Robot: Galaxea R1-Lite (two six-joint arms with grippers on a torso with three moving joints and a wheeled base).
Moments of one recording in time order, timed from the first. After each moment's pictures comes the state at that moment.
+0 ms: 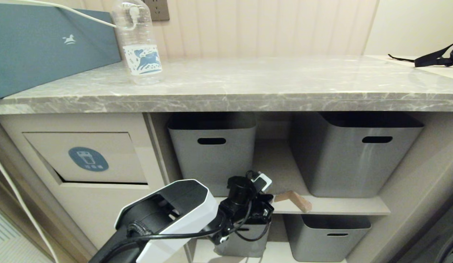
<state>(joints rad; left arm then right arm) -0.76 2.69 -1.50 -0.92 -0.19 0.16 0.00 0.00 0.00 0.00 0.00 -0.01</state>
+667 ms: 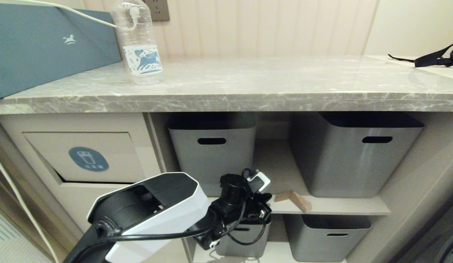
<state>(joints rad) -0.76 2.55 -1.29 -1.01 -0.20 0.21 0.00 0.00 0.00 0.00 0.00 -0.01</state>
